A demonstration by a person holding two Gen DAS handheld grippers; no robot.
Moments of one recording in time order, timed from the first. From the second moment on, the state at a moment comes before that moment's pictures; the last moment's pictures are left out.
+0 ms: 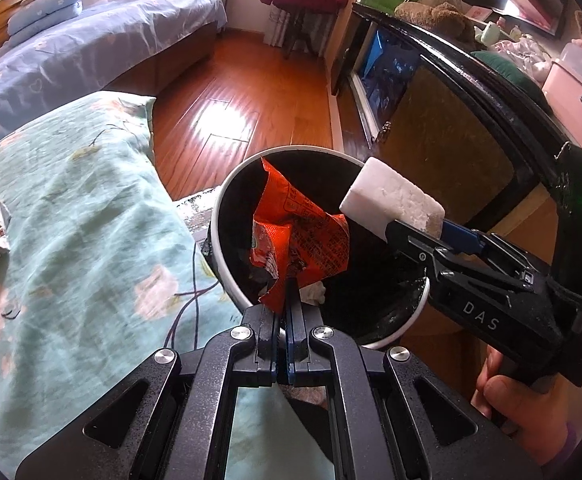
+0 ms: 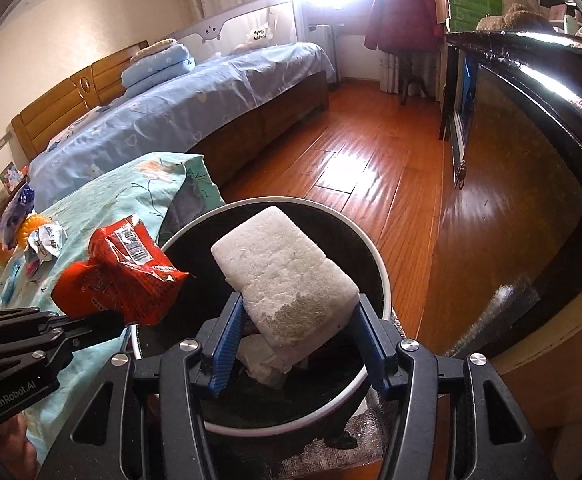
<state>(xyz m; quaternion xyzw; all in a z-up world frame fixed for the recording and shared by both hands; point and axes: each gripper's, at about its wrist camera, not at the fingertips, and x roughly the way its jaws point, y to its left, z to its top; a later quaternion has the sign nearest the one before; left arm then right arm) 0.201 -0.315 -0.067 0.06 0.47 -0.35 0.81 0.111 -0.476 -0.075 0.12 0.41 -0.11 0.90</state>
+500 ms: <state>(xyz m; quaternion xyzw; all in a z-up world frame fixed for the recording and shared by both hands) 0.208 -0.329 -0.072 0.07 0.48 -0.35 0.80 0.122 -0.486 -0.085 0.12 0.42 -0.11 0.89</state>
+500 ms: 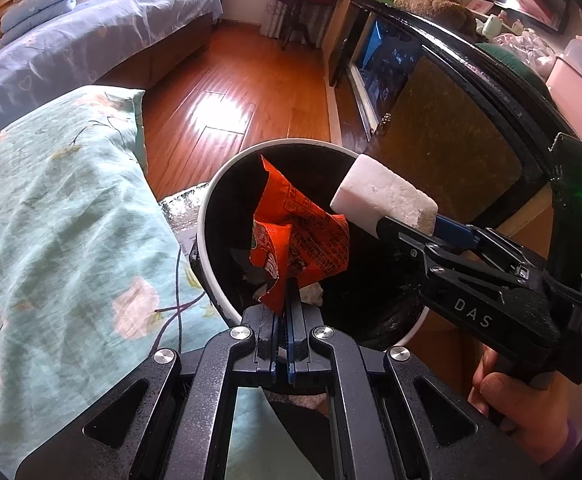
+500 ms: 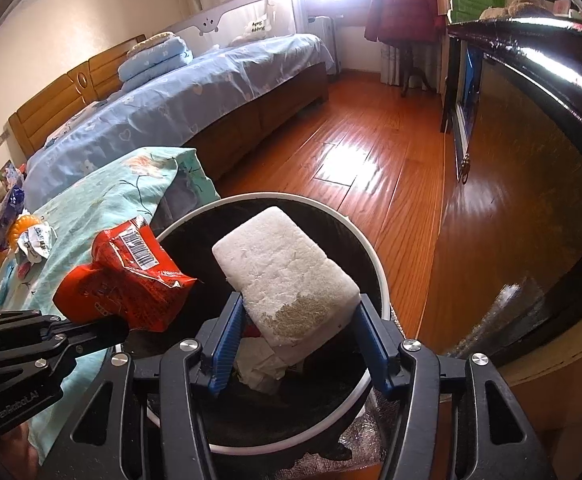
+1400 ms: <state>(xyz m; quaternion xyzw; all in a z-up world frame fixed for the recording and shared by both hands) 0.175 -0.184 -0.069 -0.01 0.46 -0.24 0.86 0.125 -0.411 -0.051 0.14 0.39 -0.01 0.91</state>
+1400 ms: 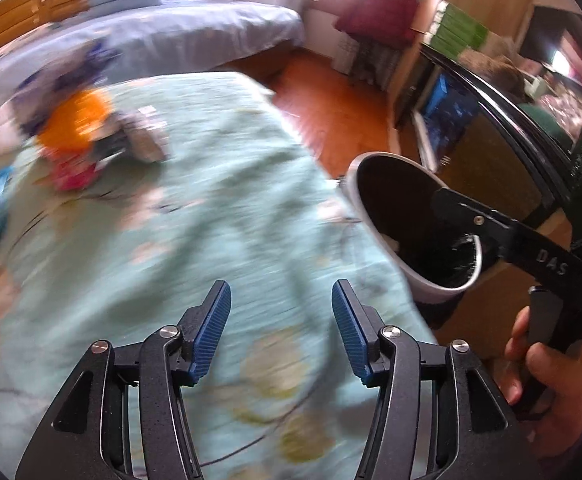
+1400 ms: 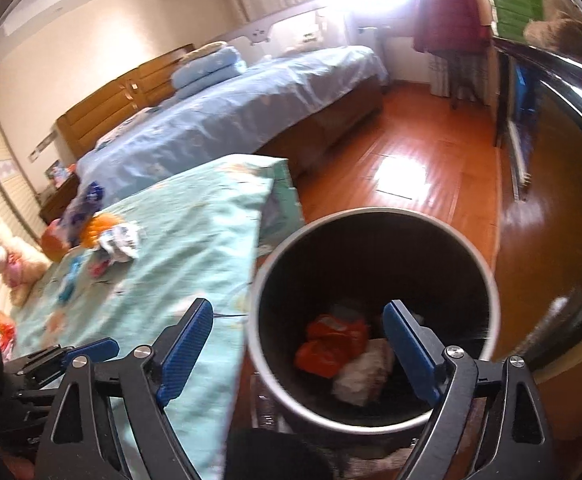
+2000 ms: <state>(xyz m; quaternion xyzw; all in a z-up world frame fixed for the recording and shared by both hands) 0.181 -0.058 -0.079 -0.07 0.45 -0.11 0.88 0.163 -0.296 -0.065 0.10 0.43 0.10 0.89</state>
